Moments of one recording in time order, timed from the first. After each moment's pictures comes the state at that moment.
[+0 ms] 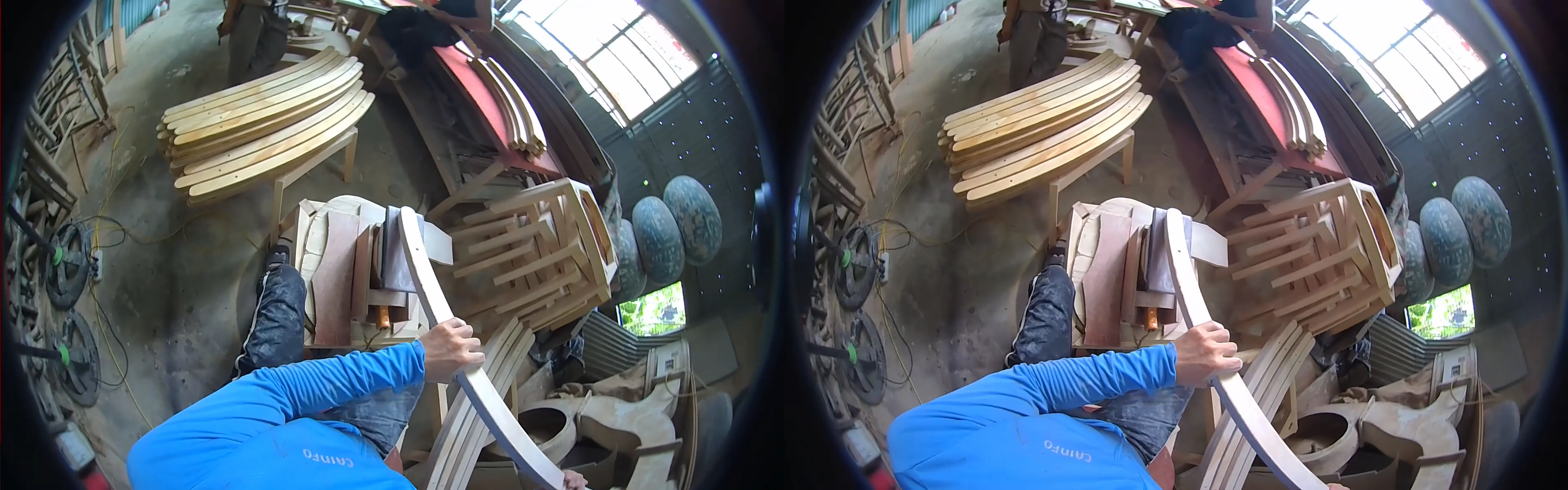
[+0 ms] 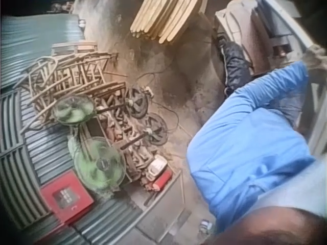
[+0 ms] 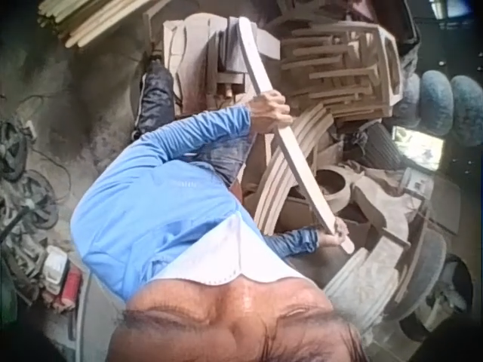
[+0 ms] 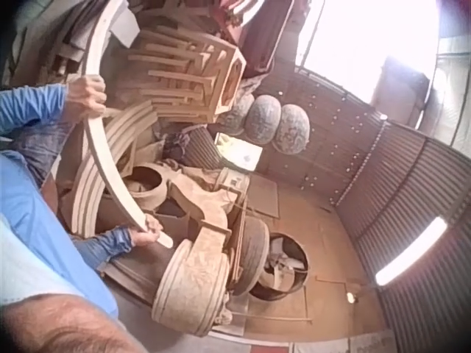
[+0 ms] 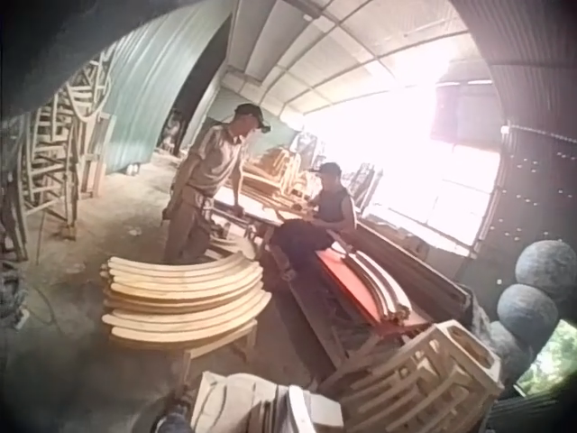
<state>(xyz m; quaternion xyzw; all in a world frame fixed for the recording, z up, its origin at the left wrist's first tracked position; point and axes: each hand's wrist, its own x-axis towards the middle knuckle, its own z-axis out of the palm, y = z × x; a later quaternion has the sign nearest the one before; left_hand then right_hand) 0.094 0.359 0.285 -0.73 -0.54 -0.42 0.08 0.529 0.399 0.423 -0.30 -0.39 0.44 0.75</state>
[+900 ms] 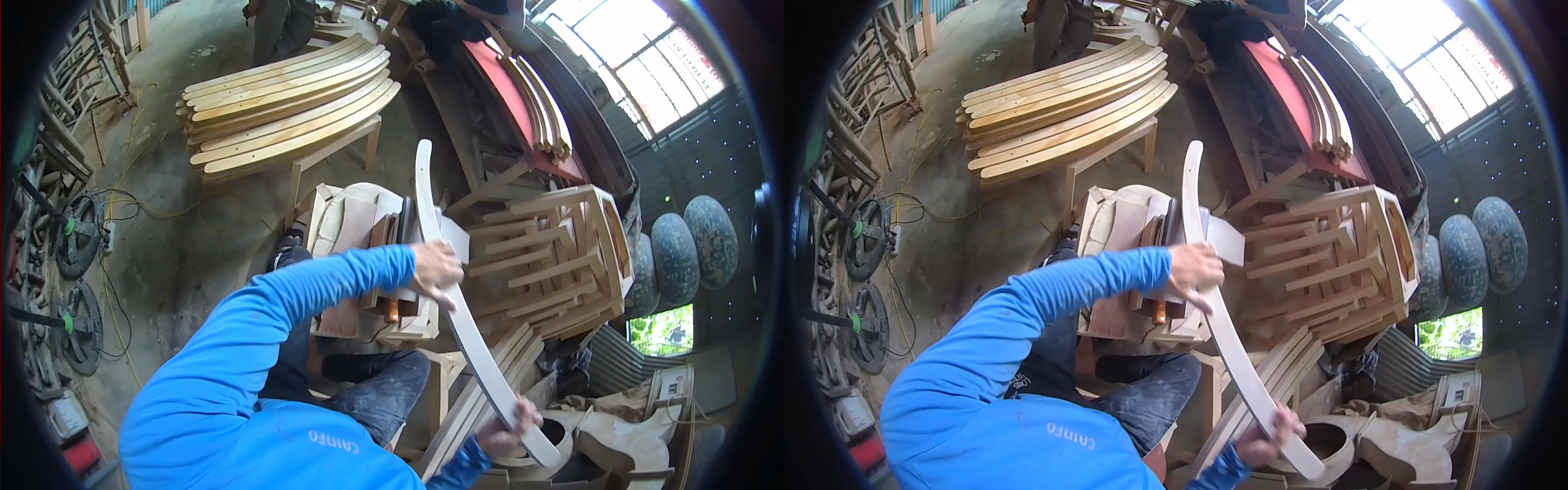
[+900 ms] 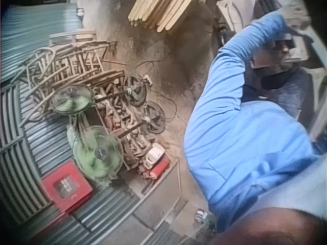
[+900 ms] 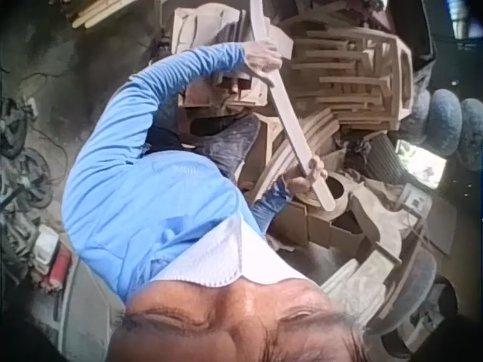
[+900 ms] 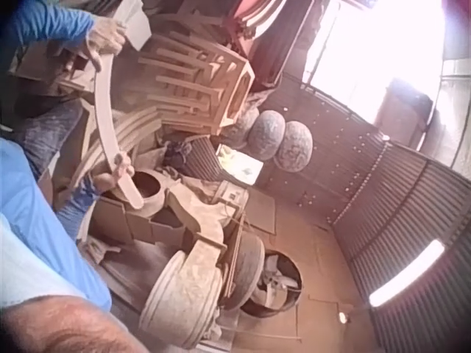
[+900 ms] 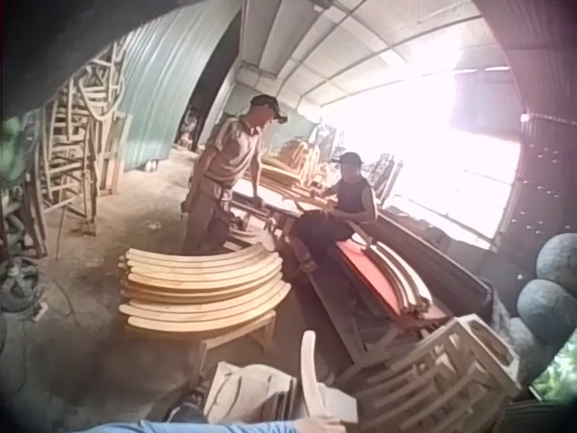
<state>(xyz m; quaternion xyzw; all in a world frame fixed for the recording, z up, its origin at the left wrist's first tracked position) -0.063 0.410 0.232 -0.77 -0.56 -0.29 0.02 0.324 0.426 0.306 -0.22 -0.48 0.55 0.64</state>
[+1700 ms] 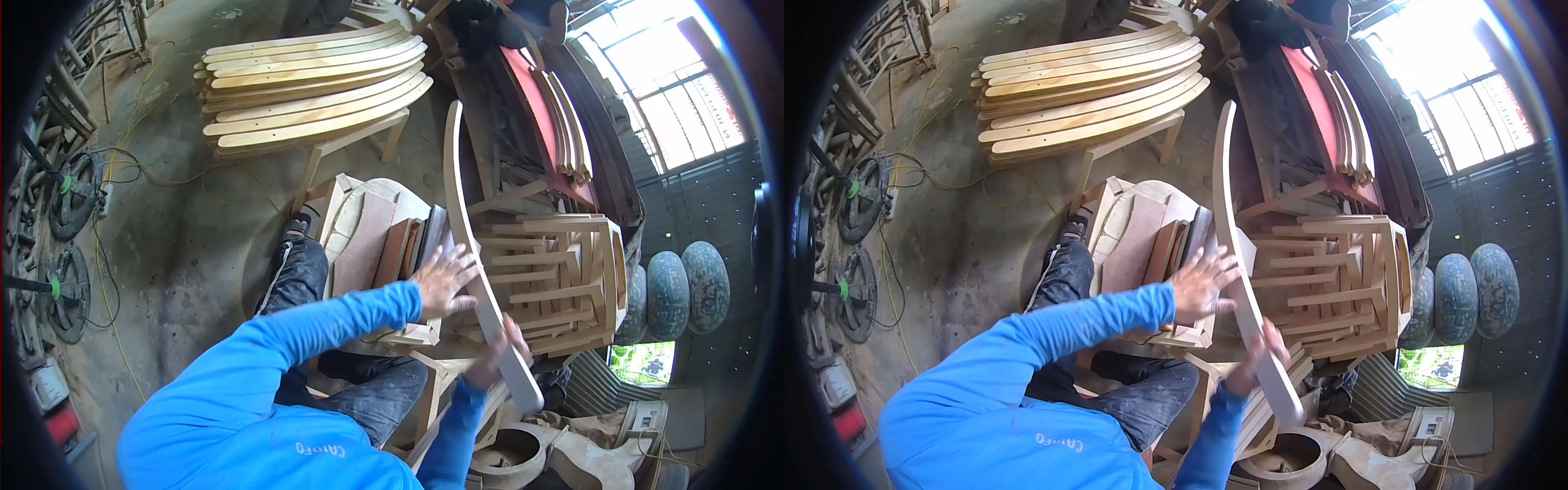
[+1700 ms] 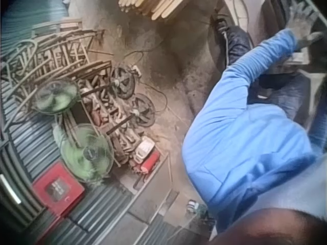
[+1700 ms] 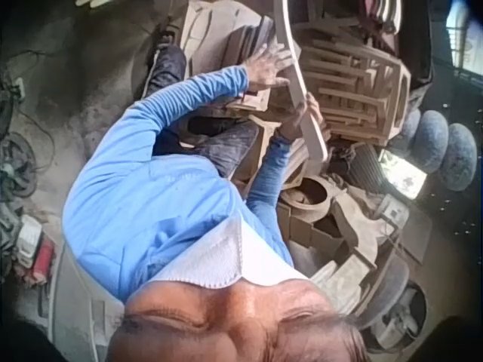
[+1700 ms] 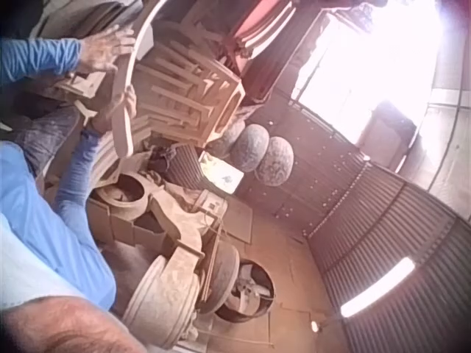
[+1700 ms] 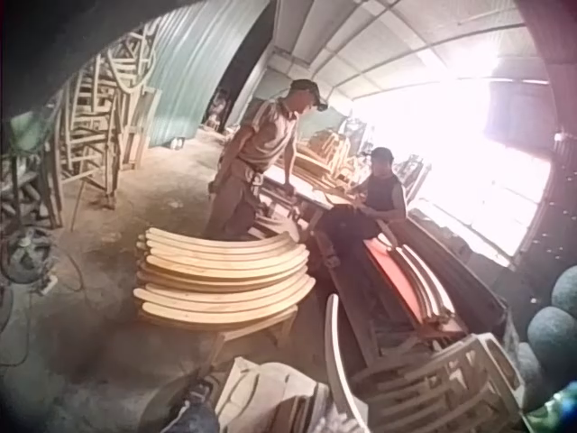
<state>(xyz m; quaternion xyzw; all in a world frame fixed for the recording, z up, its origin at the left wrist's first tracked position) -0.029 0.380 0.203 -0.52 -0.73 -0.44 -0.06 0.144 0.453 0.266 -0.13 -0.76 0.37 0.52</state>
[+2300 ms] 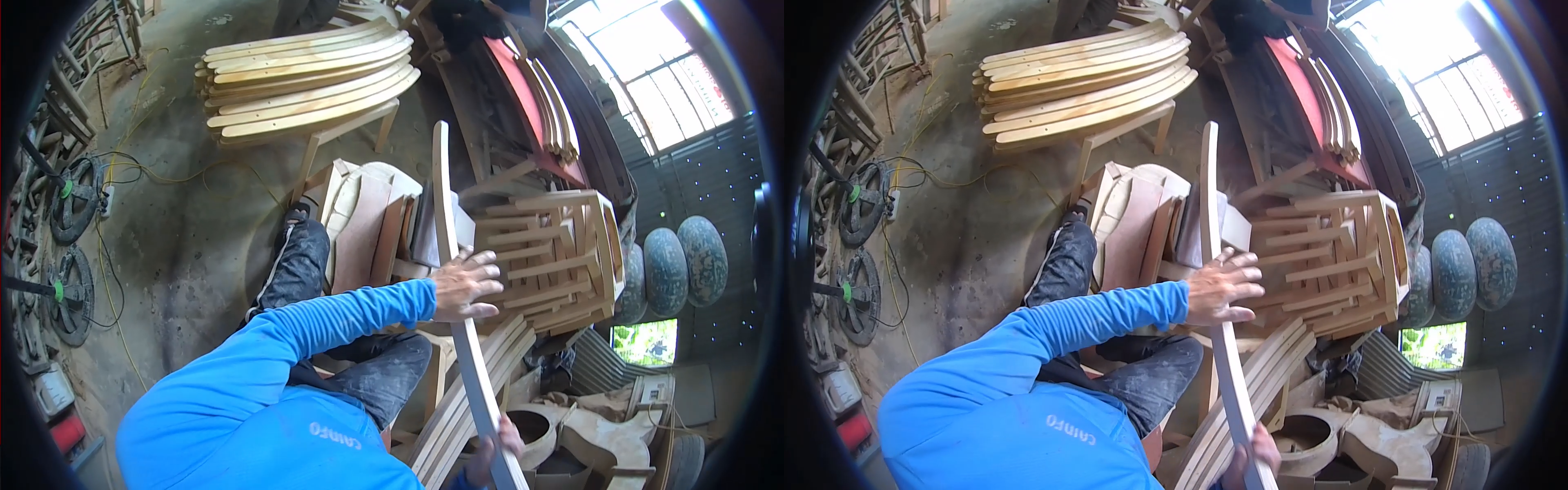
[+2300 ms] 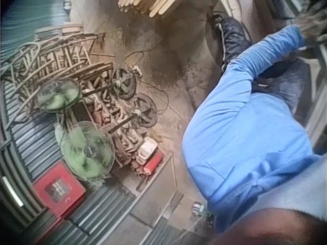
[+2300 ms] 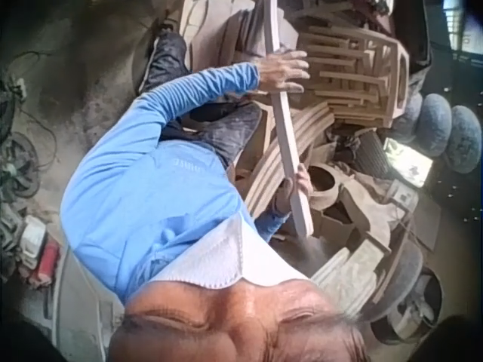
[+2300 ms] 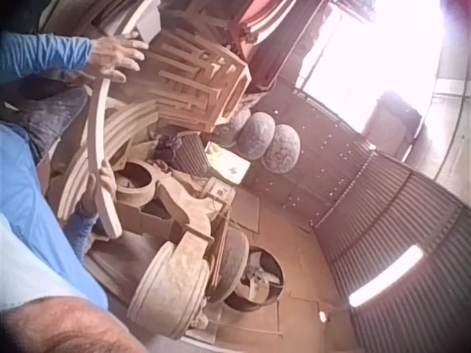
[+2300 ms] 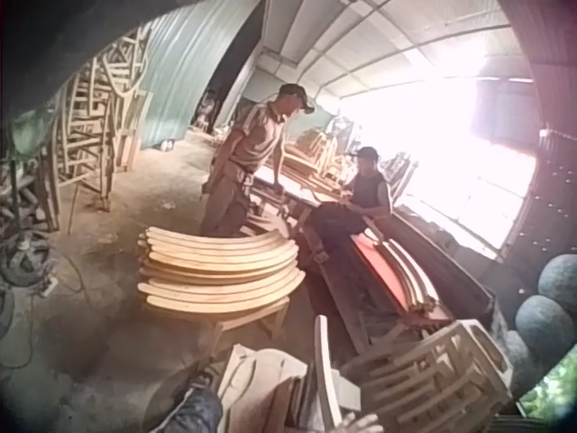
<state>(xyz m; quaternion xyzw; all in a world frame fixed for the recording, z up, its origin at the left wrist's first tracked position) 0.041 0.363 0.253 -0.62 -0.60 -0.50 0.04 0.409 0.351 0.321 -0.13 -0.80 0.33 0.48</state>
